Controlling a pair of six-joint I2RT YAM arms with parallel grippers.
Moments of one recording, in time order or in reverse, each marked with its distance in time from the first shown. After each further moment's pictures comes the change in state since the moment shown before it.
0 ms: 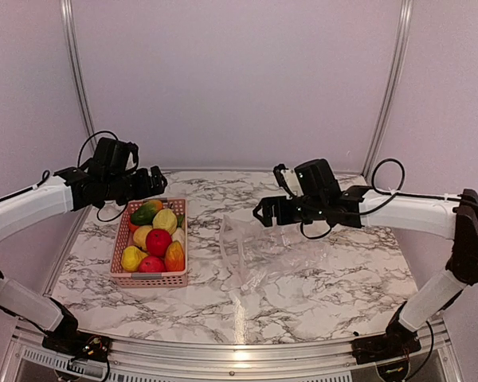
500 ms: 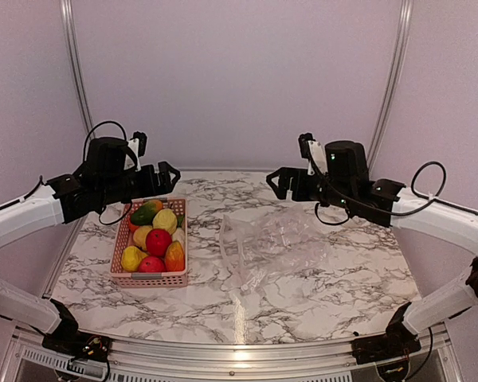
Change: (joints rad) left arm -0.142 -0.103 -0.043 0.143 0.018 0.068; right arm 0.002 -0.205 -0.005 0.051 0.110 0.033
